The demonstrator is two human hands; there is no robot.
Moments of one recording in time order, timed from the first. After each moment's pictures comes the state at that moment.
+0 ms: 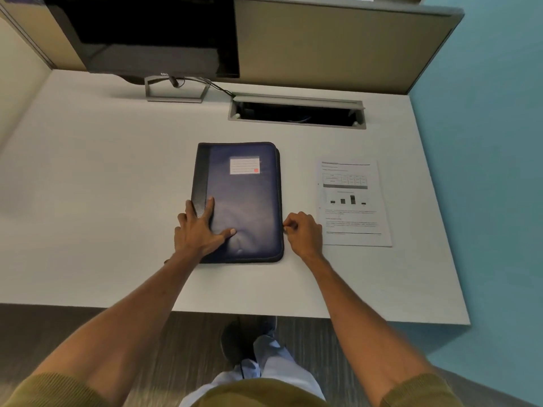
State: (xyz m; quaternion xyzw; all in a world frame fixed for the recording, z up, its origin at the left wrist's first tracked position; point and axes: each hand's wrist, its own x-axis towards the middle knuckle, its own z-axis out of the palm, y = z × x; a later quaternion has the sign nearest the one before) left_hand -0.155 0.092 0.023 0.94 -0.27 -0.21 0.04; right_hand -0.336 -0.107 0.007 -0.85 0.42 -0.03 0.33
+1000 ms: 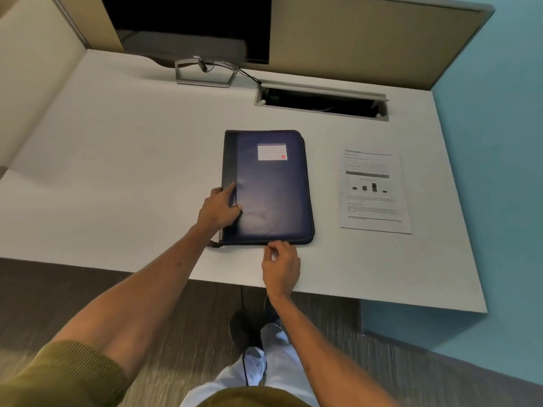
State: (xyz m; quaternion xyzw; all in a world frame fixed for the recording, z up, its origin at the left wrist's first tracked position) left_hand -0.144 0.119 0.035 0.91 -0.24 -0.30 0.17; right_hand -0.349 0.086 -0.028 -0.76 0.50 -0.18 0.36
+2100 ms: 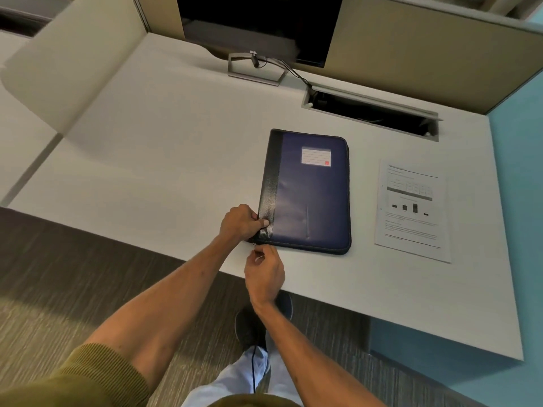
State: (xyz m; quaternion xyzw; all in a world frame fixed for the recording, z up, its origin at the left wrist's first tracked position) left_hand -0.143 0.168 0.007 0.91 -0.15 -0.32 0.20; right_hand -0.293 0.172 -0.036 -0.78 0.45 -0.14 0.41
